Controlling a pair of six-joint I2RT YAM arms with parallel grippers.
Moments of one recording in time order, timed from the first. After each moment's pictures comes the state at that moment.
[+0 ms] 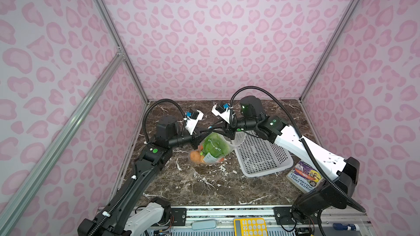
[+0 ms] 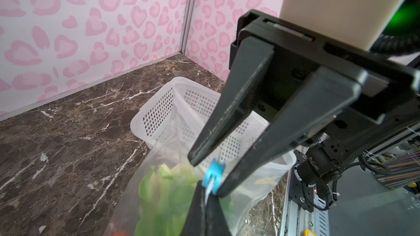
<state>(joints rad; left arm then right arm) -0.38 1.02 0.97 -0.30 0.70 -0.06 0.76 1.56 1.54 -0.46 -0.58 -0.18</state>
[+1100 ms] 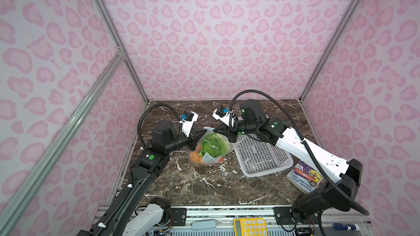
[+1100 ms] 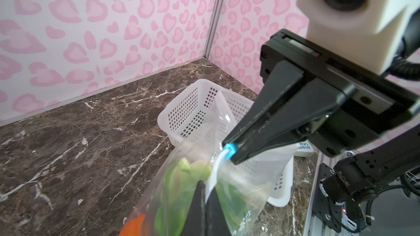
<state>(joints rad) -0.35 0.93 0.92 -0.30 0.54 -0.07 0.77 1.53 1.51 -0.54 -0.42 -0.24</state>
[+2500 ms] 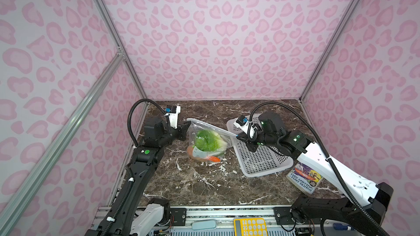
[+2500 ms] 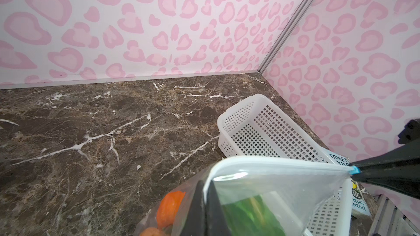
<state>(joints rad) -0.15 0.99 0.92 -0.29 0.45 -0.18 0.69 1.24 1.23 -0.67 -0.20 -0.22</state>
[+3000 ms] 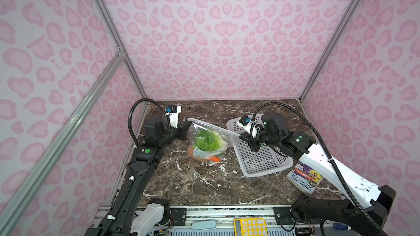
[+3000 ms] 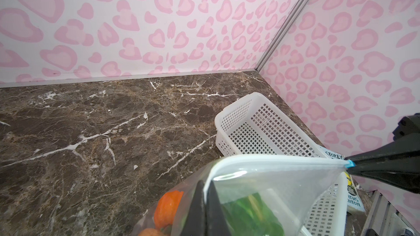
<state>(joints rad) -0.15 1.00 0.93 -0.29 0.47 -0.18 0.67 1.23 1.22 -0.68 -0.20 -0.22</state>
